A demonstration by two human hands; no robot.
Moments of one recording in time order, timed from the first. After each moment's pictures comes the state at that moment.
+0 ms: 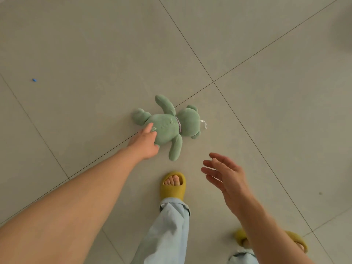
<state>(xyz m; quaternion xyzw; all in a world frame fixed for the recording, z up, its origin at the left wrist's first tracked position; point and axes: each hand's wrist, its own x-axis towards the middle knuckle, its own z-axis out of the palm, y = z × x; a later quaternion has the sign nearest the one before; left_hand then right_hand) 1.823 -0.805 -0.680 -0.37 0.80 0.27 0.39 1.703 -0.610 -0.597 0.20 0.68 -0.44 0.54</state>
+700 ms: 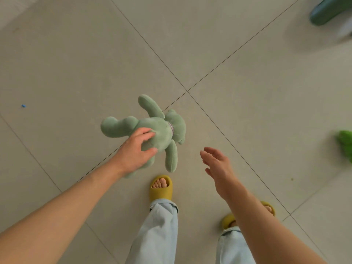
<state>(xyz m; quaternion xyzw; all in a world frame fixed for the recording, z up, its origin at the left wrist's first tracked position) 1.784 -0.769 -0.557 -0.36 0.79 0.48 0.13 1.658 -0.586 -0.559 0.16 0.73 -0.42 0.52</state>
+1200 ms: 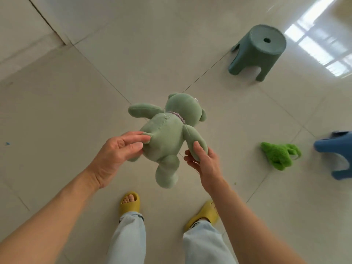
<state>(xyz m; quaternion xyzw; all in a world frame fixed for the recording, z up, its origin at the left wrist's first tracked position) 1.704 -0.668 -0.337 -0.32 0.58 0.75 -0.02 1.577 -0.487 -0.369 0.14 0.67 -0.60 0.41</state>
